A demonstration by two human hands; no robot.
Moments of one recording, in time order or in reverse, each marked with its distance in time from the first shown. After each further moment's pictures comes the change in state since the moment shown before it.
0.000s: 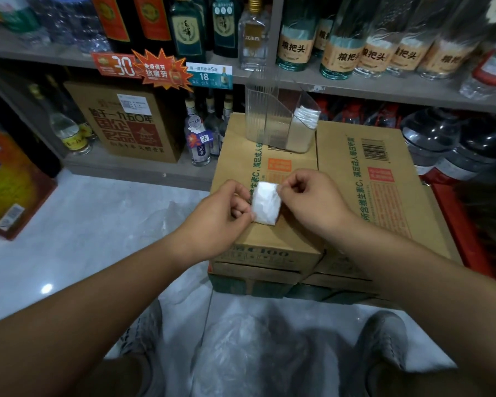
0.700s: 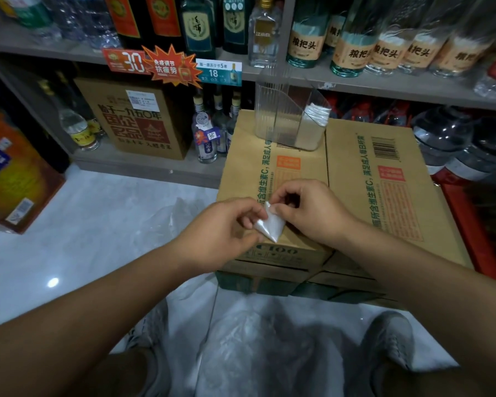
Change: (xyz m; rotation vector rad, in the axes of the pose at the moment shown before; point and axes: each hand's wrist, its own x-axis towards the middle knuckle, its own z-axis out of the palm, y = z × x) left_hand -0.024 -0.001 -0.005 0.049 -0.068 0.134; right_hand -0.006 0.004 0.007 -0.155 -0.246 -0.217
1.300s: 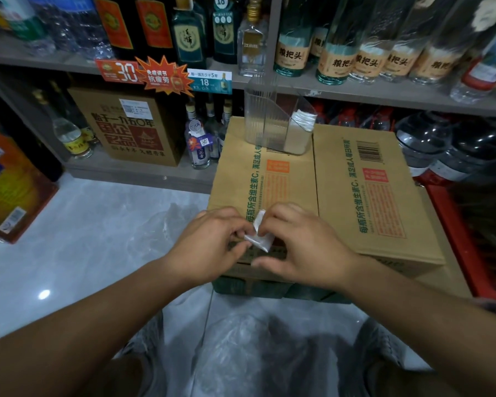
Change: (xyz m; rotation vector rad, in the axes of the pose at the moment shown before) left_hand -0.008 -0.006 0.006 0.386 0.051 0.185; right_hand -0.055 -0.010 0.006 -0.414 -0.008 -0.398
